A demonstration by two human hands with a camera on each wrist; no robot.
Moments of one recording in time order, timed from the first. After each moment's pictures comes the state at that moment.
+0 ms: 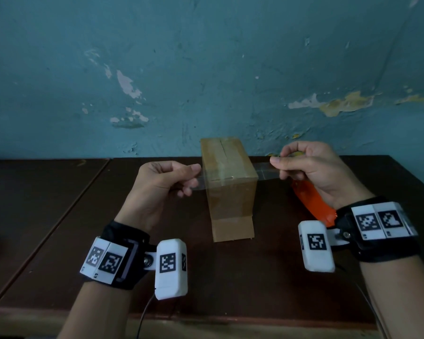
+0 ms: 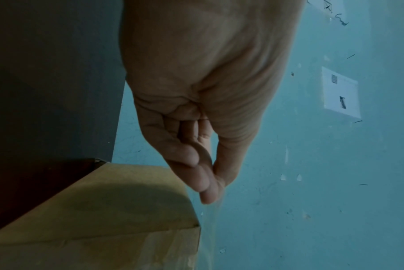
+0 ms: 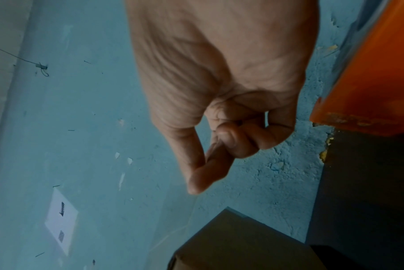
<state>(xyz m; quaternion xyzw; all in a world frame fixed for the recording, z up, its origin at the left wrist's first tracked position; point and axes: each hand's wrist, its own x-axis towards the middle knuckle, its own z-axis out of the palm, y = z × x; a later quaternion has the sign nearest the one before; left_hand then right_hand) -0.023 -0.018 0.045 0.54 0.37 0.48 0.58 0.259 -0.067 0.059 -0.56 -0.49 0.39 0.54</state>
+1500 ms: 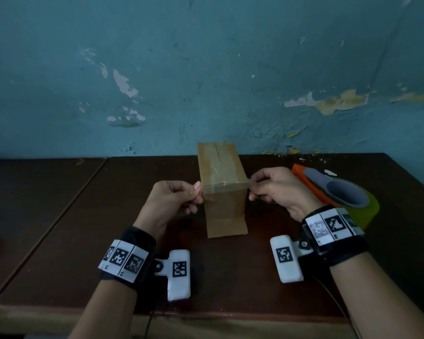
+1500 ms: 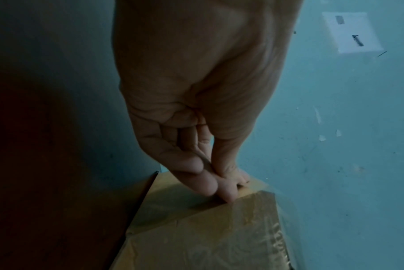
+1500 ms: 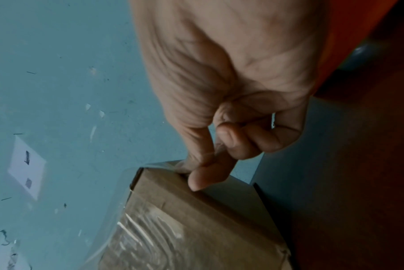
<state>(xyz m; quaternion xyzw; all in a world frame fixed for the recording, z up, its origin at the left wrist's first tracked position) -0.015 -0.013 0.004 0.55 0.45 0.37 0.59 0.228 -0.057 0.018 -0.60 -0.48 0.45 0.45</state>
